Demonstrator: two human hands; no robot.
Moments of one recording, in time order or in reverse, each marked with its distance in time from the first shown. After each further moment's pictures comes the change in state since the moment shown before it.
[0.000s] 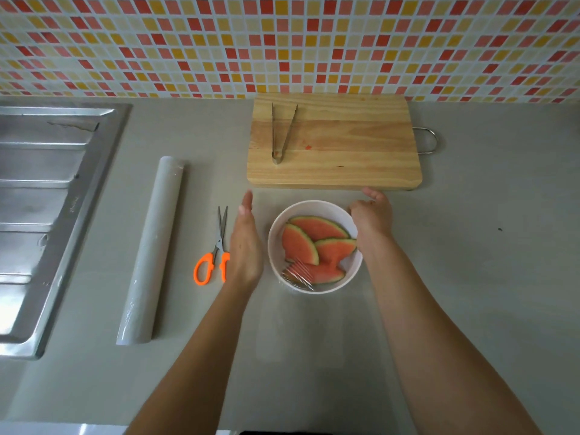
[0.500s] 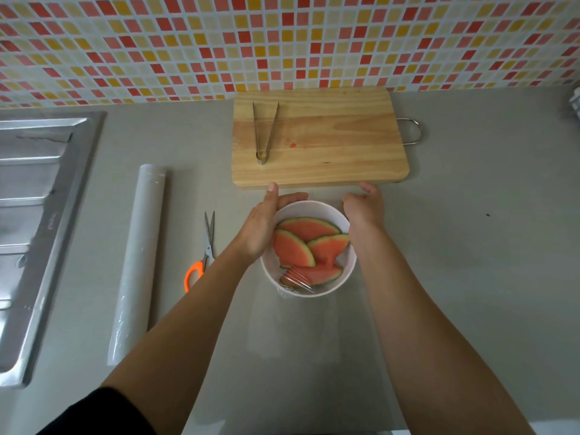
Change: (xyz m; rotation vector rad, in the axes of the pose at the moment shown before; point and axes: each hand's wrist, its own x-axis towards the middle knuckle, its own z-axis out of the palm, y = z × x) left_hand 0.038 0.025 0.017 0.179 -0.485 -0.133; right_hand 0.005 -0.002 0.001 0.093 0.060 0.015
